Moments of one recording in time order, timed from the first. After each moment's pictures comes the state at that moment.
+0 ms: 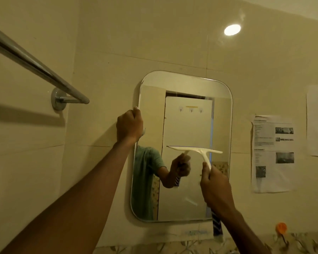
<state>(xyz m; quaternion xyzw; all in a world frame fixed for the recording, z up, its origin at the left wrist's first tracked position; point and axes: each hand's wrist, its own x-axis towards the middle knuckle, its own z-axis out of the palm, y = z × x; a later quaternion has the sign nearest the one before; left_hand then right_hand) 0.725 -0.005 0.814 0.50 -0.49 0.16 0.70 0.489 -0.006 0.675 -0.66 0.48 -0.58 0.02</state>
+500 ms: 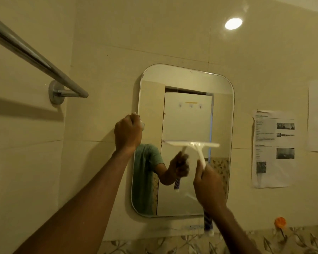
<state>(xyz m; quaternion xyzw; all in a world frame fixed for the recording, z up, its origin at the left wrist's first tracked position) 0.727 -0.003 0.779 0.49 -0.48 0.16 0.71 0.508 -0.009 0.660 -0.65 0.47 -0.59 -0.01</state>
